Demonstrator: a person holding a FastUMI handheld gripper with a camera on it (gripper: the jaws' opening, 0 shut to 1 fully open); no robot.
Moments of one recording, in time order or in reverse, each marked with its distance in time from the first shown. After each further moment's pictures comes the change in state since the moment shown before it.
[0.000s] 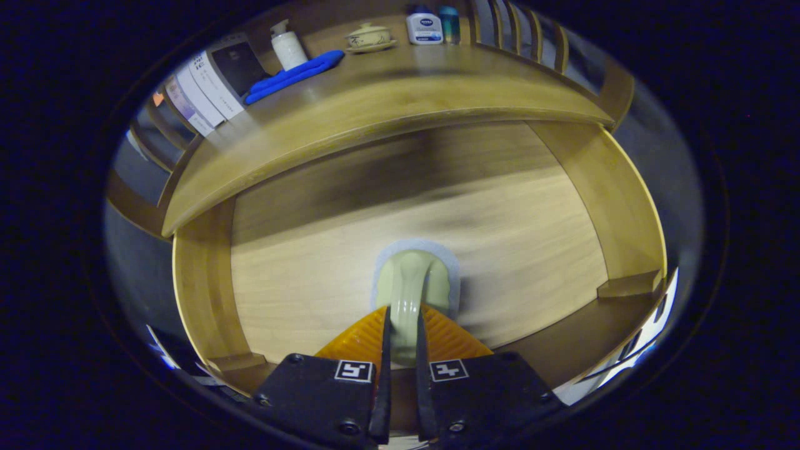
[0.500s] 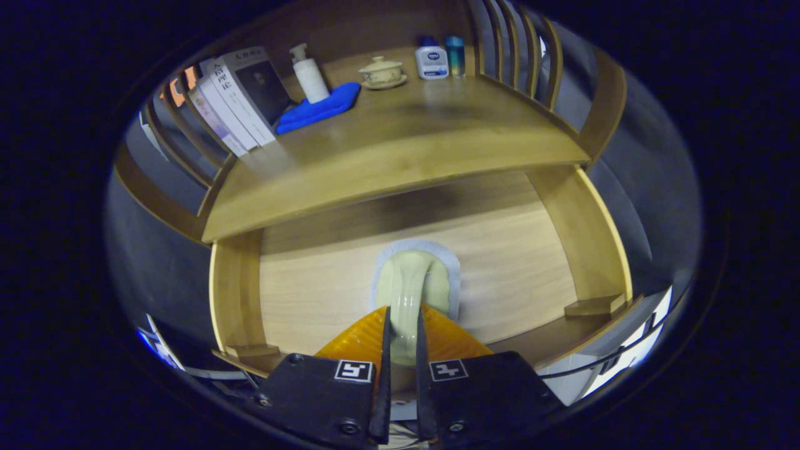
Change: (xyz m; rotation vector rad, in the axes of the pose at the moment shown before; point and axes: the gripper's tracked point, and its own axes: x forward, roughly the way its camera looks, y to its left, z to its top) arm -0.072 -0.009 0.027 -0.052 -0.122 0.058
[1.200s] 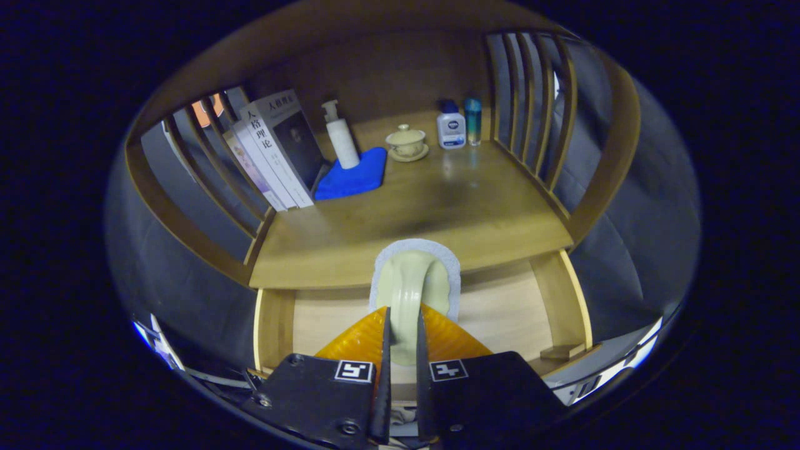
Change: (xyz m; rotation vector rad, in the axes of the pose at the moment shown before) arm -0.056 0.027 0.092 -0.077 -0.219 0.064
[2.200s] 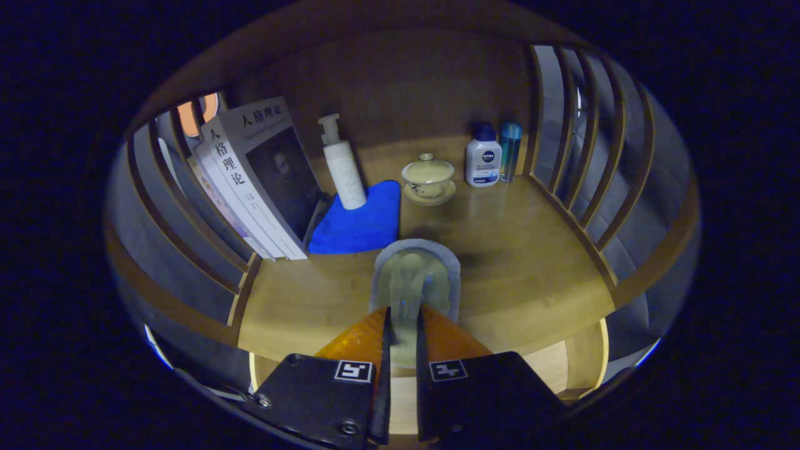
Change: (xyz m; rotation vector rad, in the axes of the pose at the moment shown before) arm 0.095 0.027 0.078 0.004 -0.044 -0.001
